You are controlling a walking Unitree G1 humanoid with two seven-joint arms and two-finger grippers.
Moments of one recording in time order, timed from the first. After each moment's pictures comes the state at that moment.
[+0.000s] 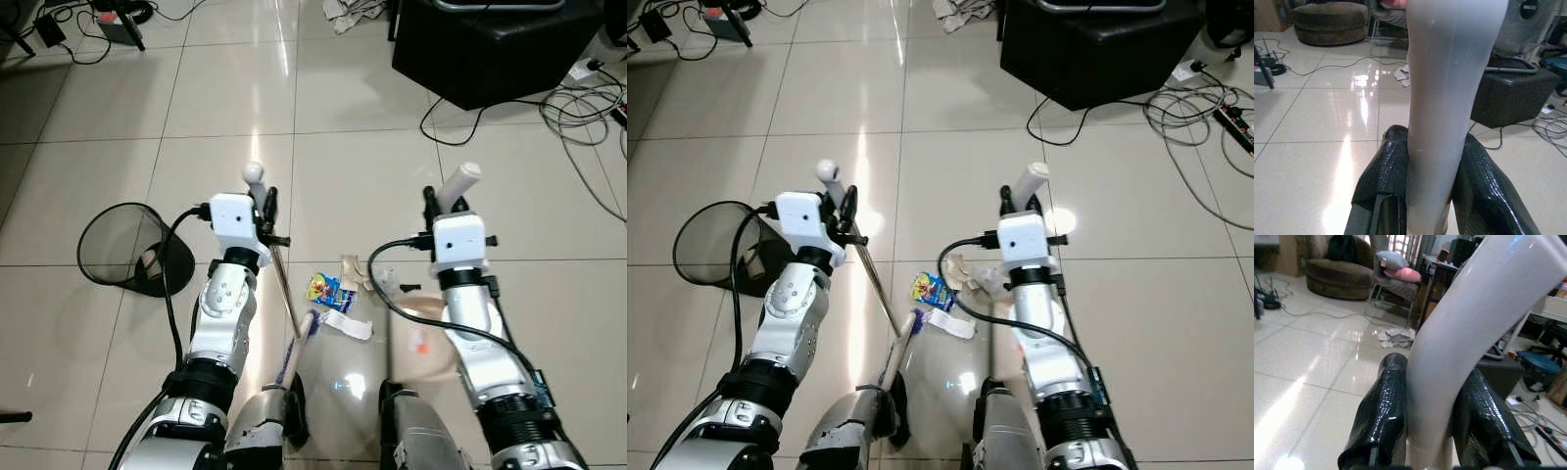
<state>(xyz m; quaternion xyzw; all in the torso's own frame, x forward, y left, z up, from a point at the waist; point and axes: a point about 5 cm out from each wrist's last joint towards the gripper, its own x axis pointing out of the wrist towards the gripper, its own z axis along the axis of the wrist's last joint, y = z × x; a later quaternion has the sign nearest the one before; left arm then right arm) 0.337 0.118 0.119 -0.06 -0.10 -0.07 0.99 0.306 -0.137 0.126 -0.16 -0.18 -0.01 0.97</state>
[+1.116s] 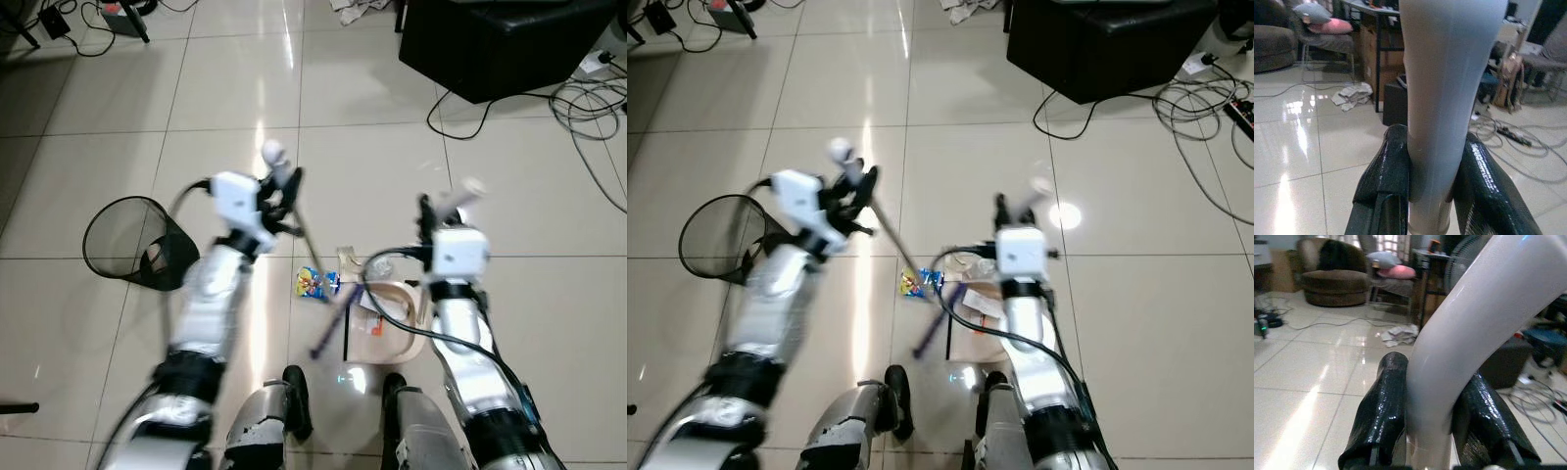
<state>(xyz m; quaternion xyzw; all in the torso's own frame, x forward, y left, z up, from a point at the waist) 0.332 0.124 0.154 -0.04 -0.16 -0.24 0.96 0.292 -0.140 0.114 -0.09 -0.19 -0.03 0.98</state>
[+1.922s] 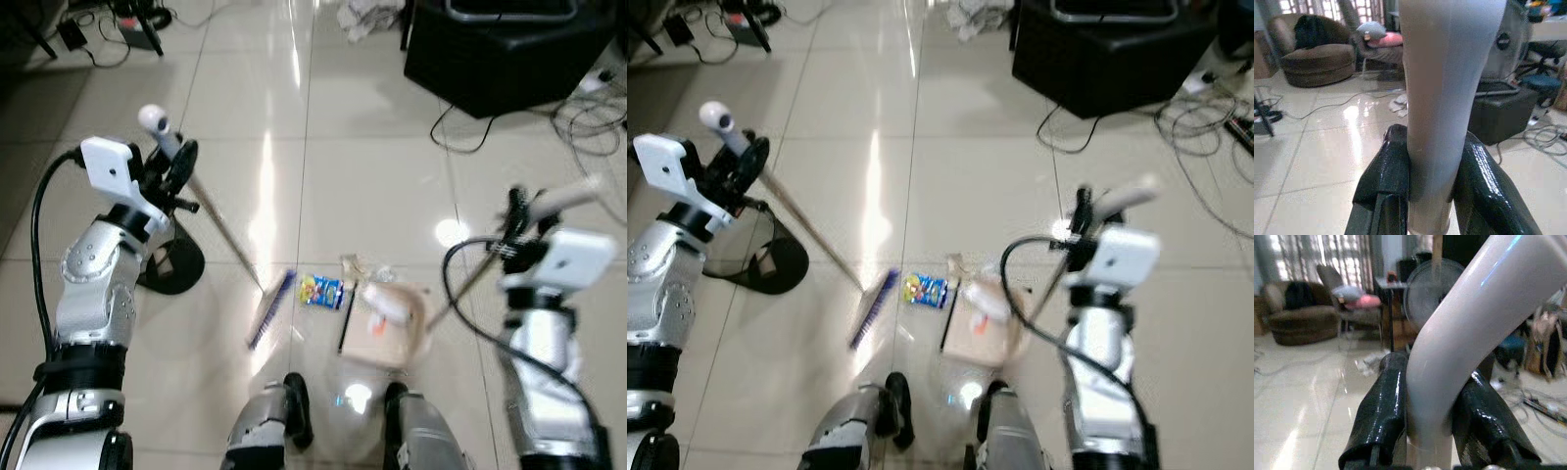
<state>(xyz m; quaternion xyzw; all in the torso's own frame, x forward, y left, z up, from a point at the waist) 0.329 0.233 0.179 0.00 -0.13 -0.14 0.98 0.262 -0.198 0.169 -0.03 -0.21 -0.10 0.97</state>
